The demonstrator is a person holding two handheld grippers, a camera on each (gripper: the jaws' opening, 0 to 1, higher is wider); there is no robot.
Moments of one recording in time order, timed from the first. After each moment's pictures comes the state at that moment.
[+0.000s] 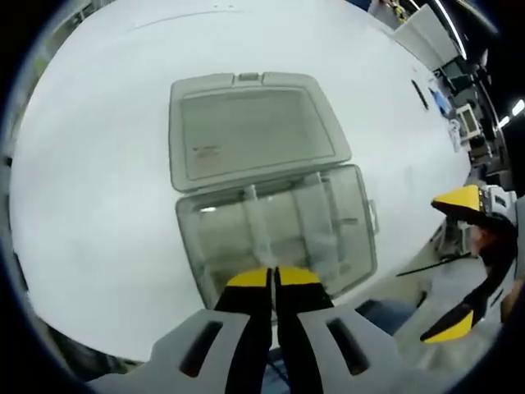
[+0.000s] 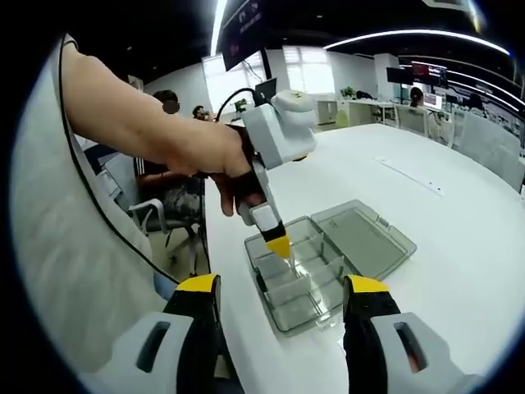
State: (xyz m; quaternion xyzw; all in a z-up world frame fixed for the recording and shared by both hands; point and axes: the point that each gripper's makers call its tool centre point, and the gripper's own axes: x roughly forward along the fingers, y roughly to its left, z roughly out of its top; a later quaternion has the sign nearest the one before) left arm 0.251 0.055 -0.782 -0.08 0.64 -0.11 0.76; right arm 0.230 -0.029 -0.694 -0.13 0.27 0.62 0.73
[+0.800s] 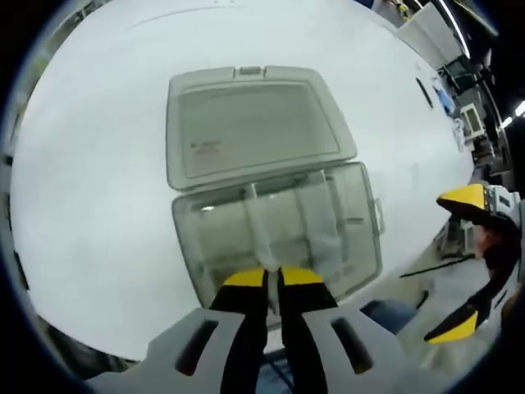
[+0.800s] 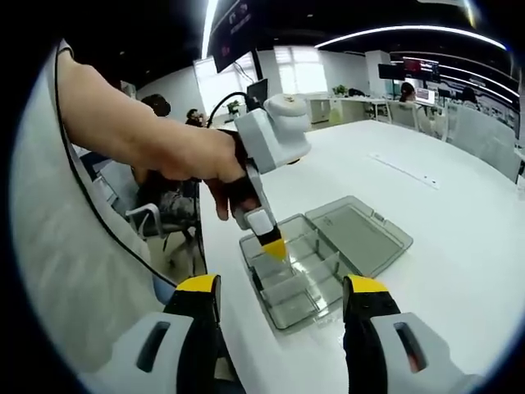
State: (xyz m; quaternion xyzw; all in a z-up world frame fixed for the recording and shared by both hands) left arm 0.251 0.053 -0.787 -0.07 0.64 -0.11 0.75; right arm 0.233 -0.034 -0.698 -0.12 0.28 0.60 0.73
